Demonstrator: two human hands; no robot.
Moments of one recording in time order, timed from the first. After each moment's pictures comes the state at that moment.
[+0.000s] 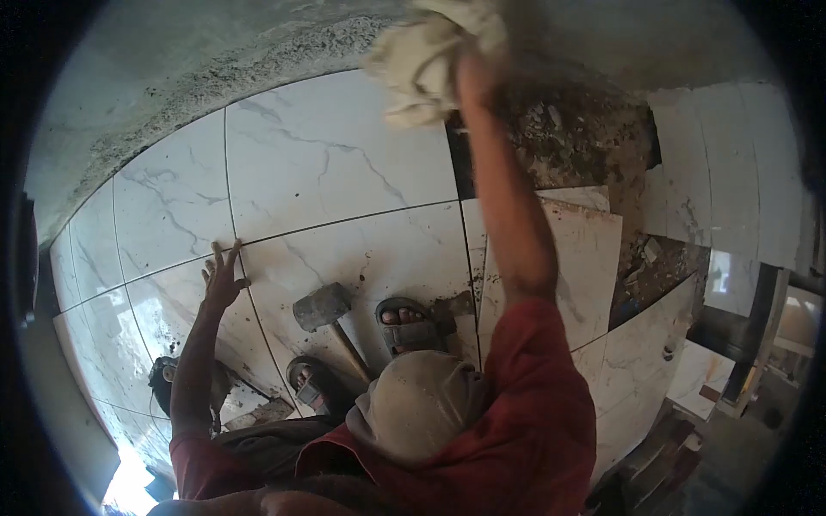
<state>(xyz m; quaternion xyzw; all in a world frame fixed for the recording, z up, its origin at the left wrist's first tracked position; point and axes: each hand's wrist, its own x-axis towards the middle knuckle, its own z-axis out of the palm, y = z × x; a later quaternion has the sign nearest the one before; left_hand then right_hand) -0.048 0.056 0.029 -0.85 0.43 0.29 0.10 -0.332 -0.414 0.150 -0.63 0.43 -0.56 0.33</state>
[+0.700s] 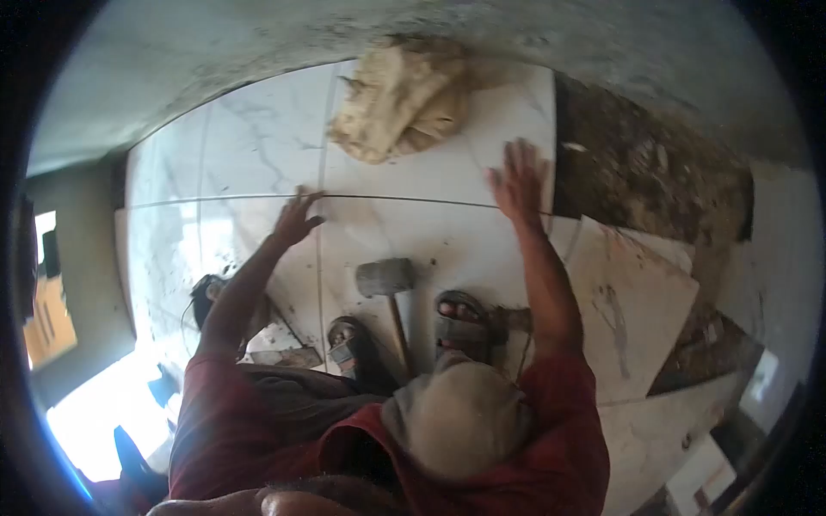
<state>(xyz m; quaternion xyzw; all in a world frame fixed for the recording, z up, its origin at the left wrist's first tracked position) -0.030 0.065 0.006 -0.84 0.48 0.26 0.01 -0.384 -0.277 -0.039 -0.92 0.36 -0.13 0.06</state>
